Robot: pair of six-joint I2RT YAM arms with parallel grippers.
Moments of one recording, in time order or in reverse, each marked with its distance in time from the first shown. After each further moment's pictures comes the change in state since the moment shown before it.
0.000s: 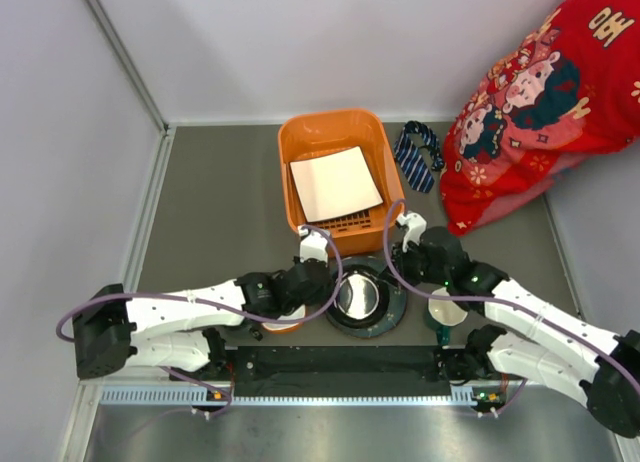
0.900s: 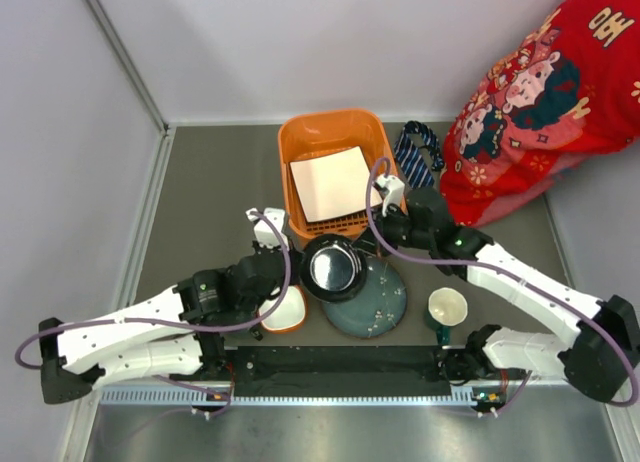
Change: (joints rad) left arm 0.007 -0.323 0.125 -0.248 -0.167 0.059; right arm -0.008 0.207 0.306 0.029 -0.136 -0.012
